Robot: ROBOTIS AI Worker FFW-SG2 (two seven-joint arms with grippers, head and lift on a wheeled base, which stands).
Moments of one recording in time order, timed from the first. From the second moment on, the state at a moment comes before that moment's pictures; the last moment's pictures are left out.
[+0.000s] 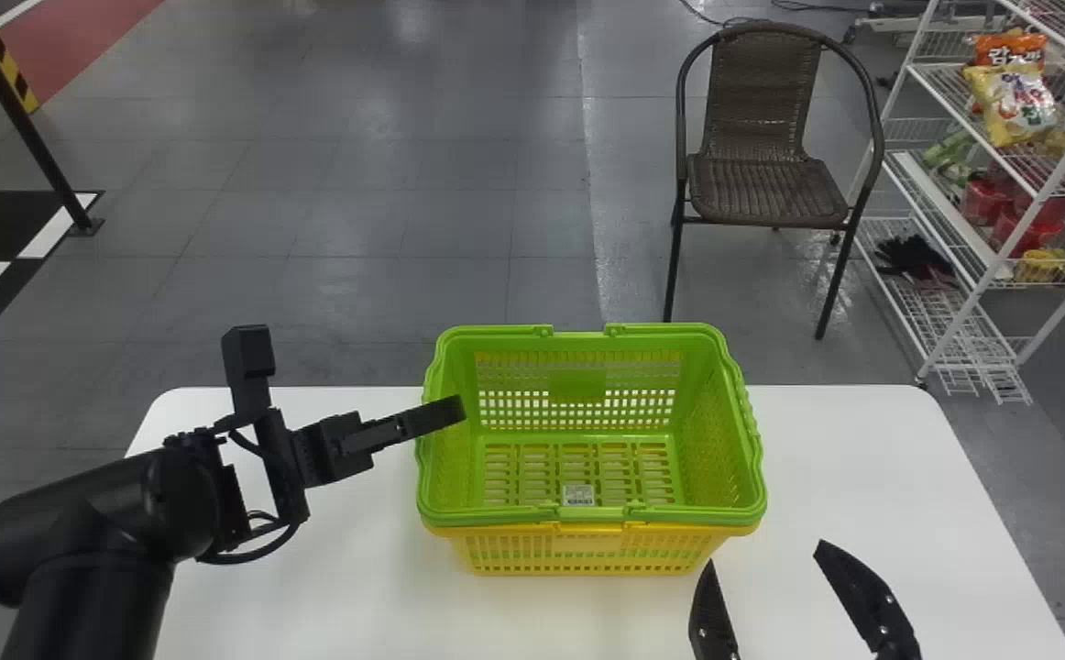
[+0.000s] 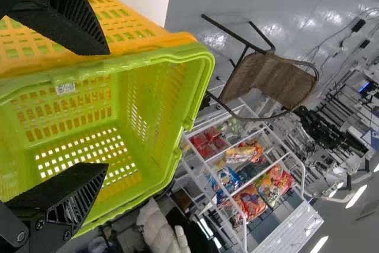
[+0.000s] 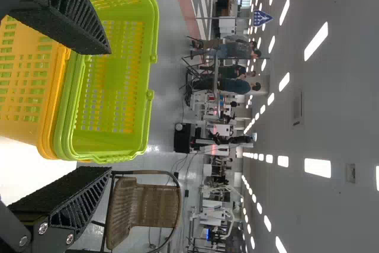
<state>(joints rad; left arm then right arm) -0.21 0.08 0.20 -1.35 0.30 0.87 -0.73 0.66 -0.11 0.16 -1.80 0.08 -0.38 -0.03</state>
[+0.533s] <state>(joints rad) -0.23 0.09 0.20 -1.38 0.38 0.98 -0.75 0.65 -0.11 0.15 -1.78 0.07 -0.39 -0.03</state>
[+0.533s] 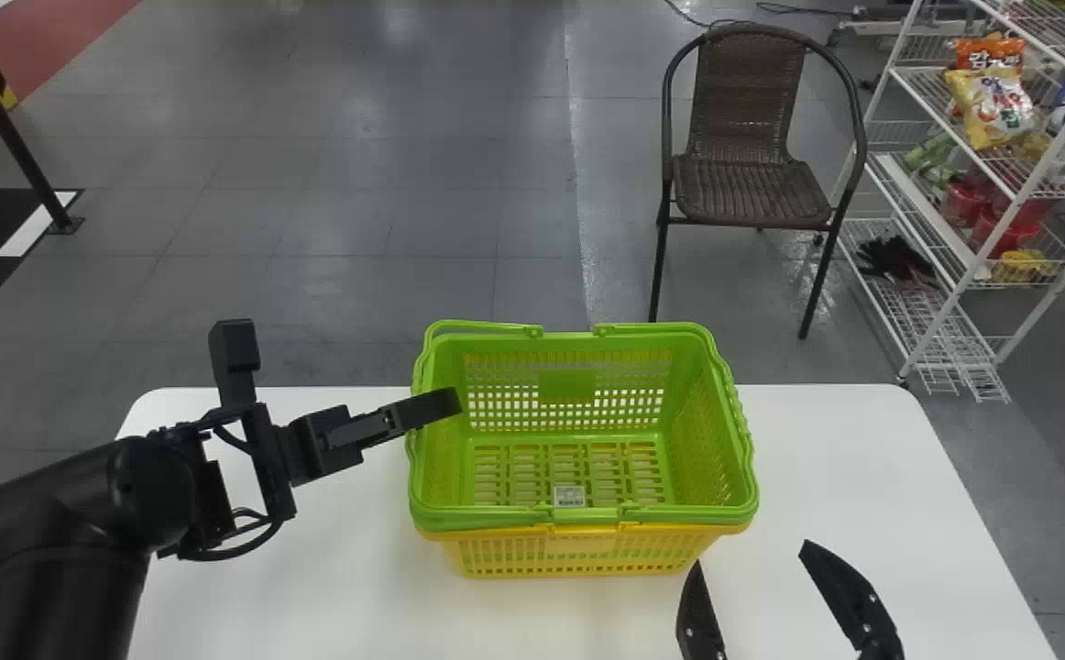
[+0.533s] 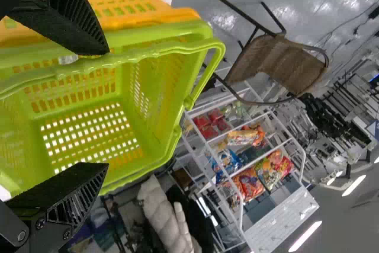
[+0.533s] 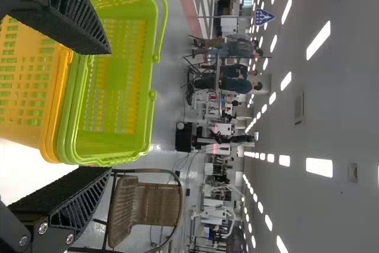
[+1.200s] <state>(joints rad) -0.27 0.09 0.19 -1.42 0.41 1.06 -0.77 0.65 -0.10 0.13 -1.77 0.07 -0.41 -0.03</state>
